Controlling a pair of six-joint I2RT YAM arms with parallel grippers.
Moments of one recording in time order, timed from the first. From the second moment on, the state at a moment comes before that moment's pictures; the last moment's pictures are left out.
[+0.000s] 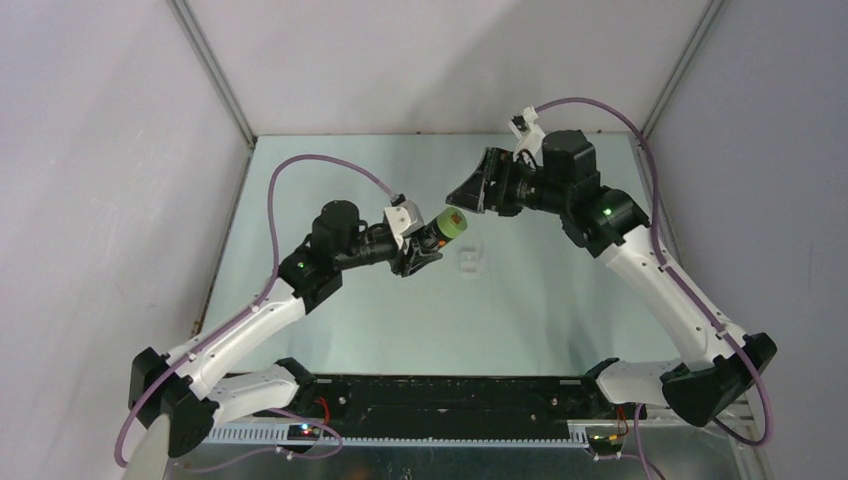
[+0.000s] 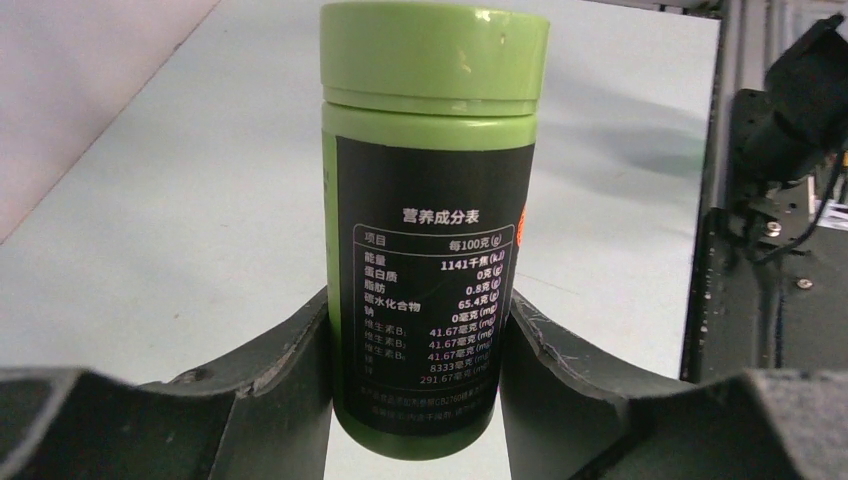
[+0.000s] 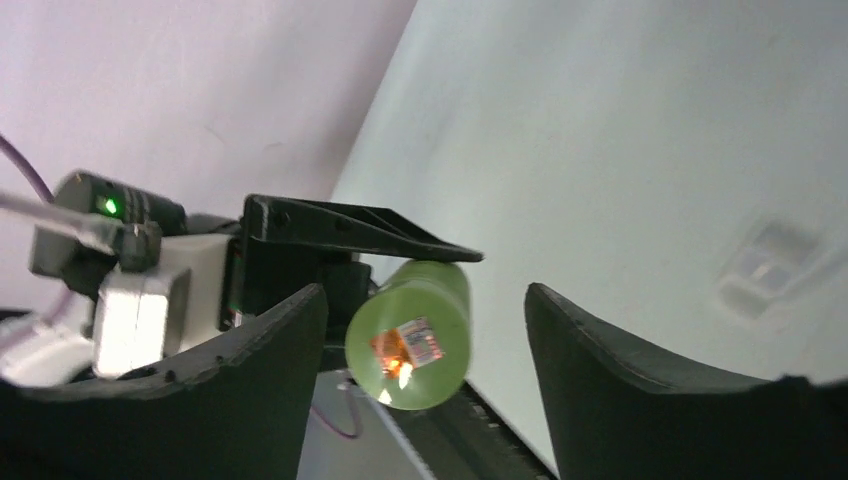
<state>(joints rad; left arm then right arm) -0.66 1.06 0.85 -0.02 0.55 0.20 0.56 1.27 1.44 -0.51 -0.42 0.59</state>
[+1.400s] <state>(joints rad) -0.66 1.12 0.86 0.00 0.50 0.18 0.60 1.23 1.28 -0.43 -0.39 0.80</state>
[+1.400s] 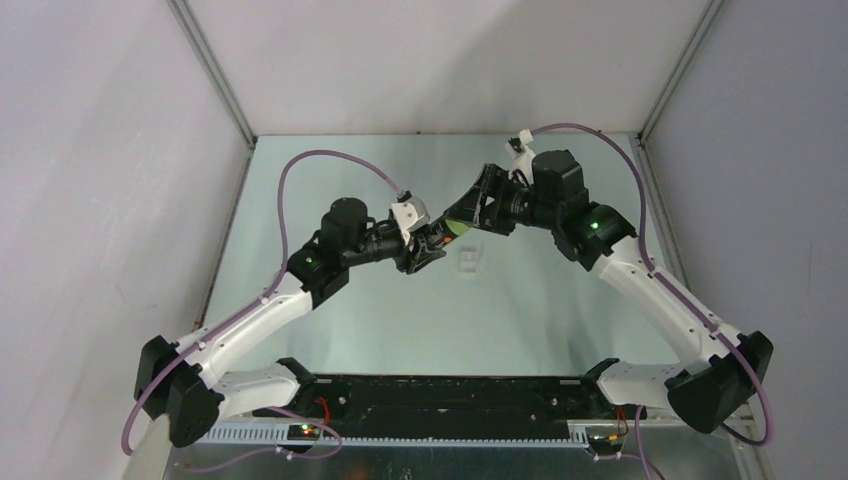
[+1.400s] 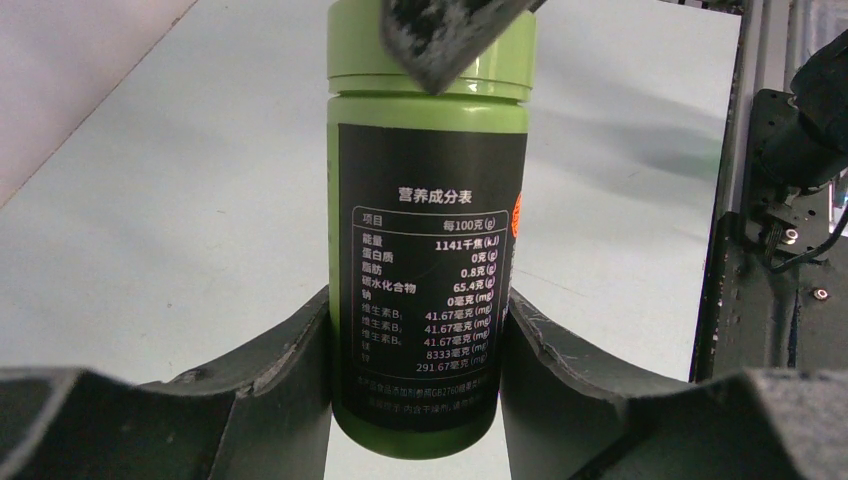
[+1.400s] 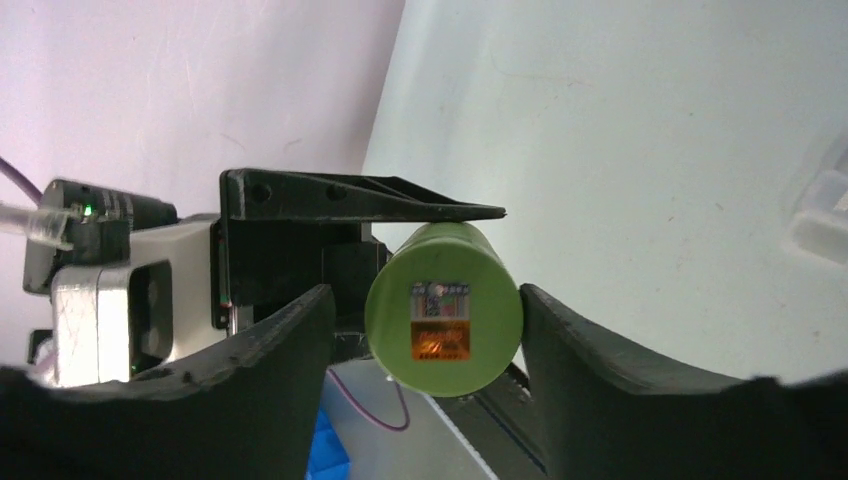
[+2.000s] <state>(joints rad) -0.62 1.12 0.87 -0.07 0.72 0.17 0.54 1.25 1.21 -0.29 -0.75 0.38</state>
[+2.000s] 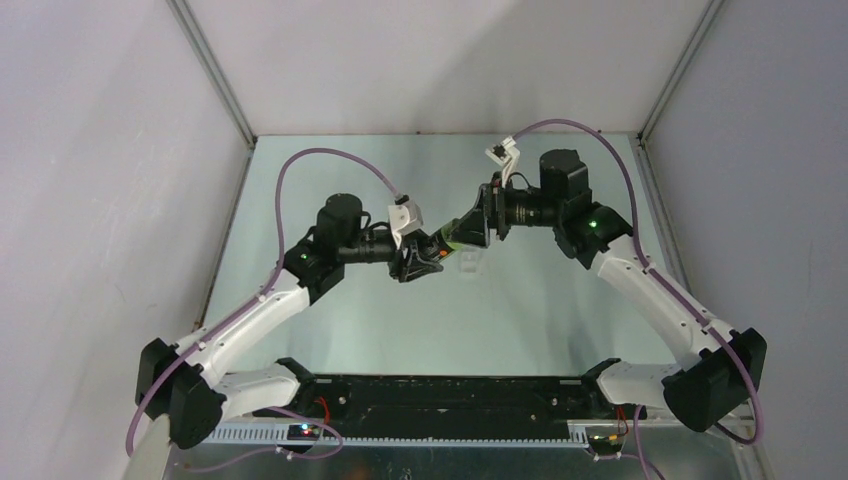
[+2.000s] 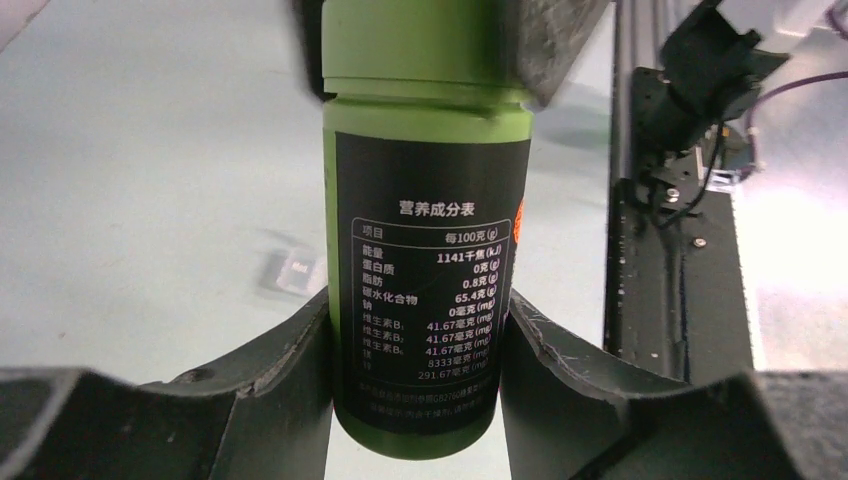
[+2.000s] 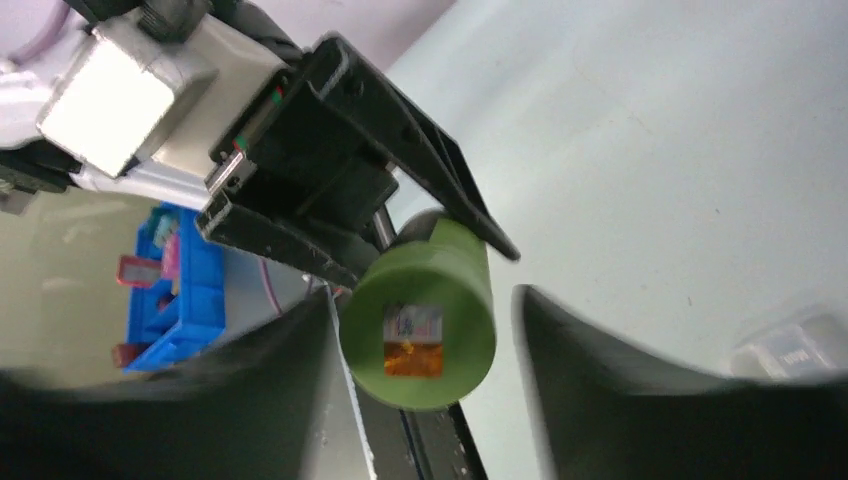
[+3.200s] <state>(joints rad) -0.61 1.09 0.85 -0.03 0.43 0.12 0.73 1.26 1.19 -0.20 -0.12 0.86</state>
